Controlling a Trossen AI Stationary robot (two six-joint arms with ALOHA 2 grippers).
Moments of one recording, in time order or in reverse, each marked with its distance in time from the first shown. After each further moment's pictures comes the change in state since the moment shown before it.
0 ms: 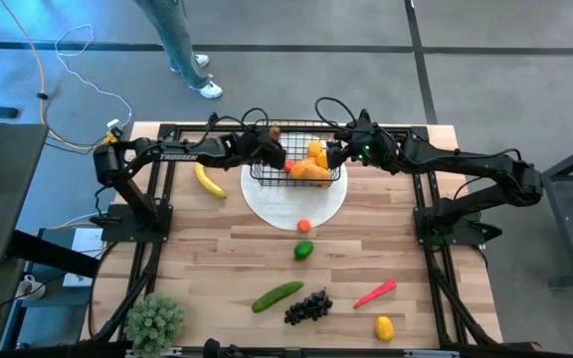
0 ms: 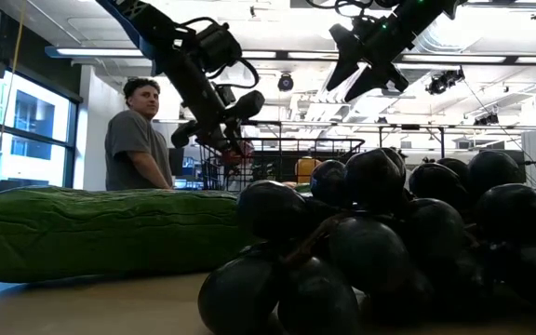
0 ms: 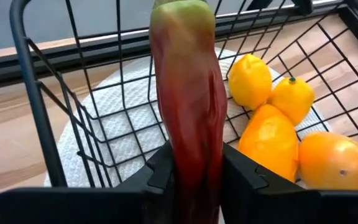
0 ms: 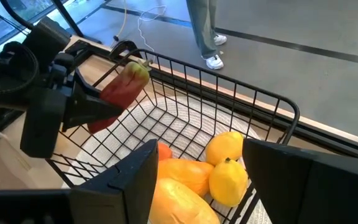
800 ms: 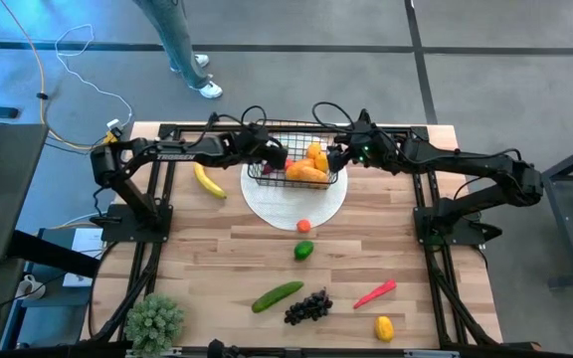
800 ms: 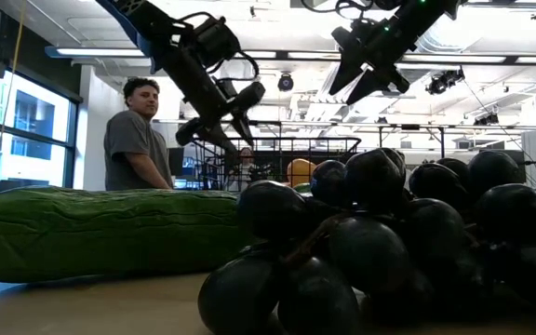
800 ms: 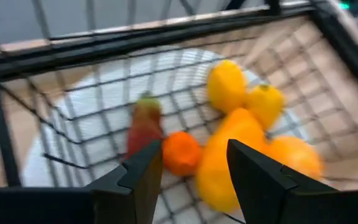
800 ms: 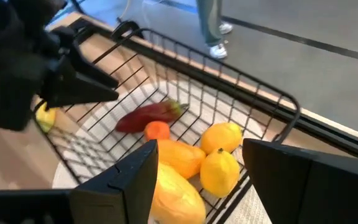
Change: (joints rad) left arm 0.000 -0.028 0.000 0.026 0.085 0.010; right arm 0.000 0.000 0.000 -0.045 -0.042 -0.043
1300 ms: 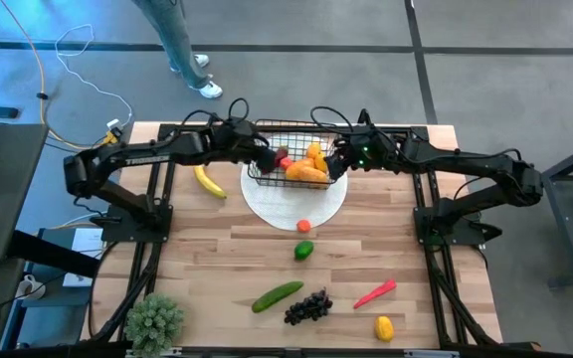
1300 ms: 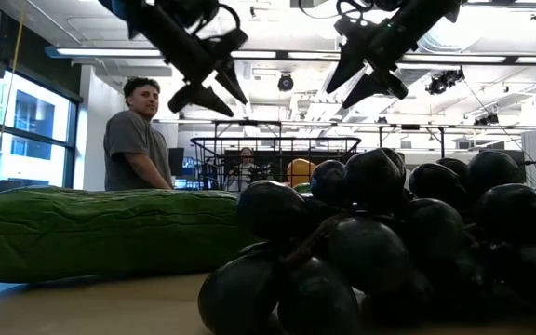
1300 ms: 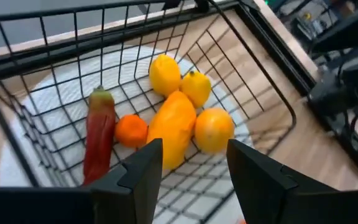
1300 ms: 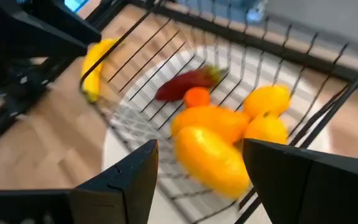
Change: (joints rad) left arm -0.021 -0.220 0.001 -0.148 0.158 0.058; right arm 0.008 0.000 0.000 -0.037 -0.193 0.106
